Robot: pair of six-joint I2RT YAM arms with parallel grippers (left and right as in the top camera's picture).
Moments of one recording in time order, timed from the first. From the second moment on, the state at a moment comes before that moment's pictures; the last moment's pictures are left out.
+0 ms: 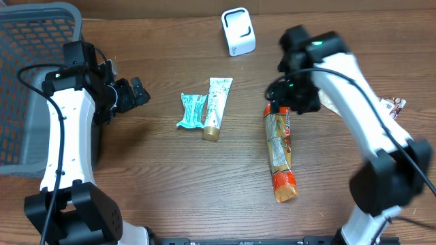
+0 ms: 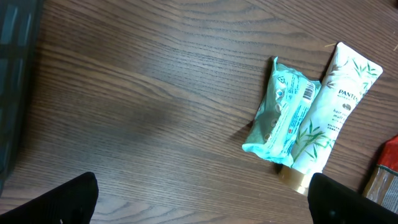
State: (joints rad) left arm 0.22 1.67 1.50 -1.12 0.20 -0.21; right arm 0.33 1.90 1.83 -1.47 -0.17 0.24
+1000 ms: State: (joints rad) left arm 0.22 1.67 1.50 -1.12 0.20 -0.21; right arm 0.35 1.89 1.20 -0.96 -0.23 0.21
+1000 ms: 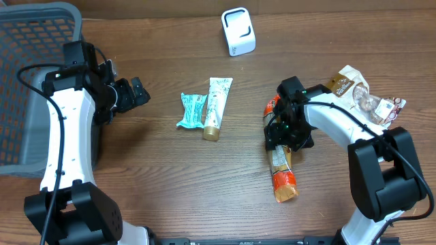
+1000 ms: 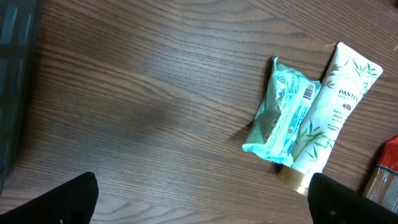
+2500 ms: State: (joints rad) left arm 0.22 1.67 1.50 -1.12 0.20 -0.21; right arm 0.18 1.92 1.82 -1.17 -0.92 0.11
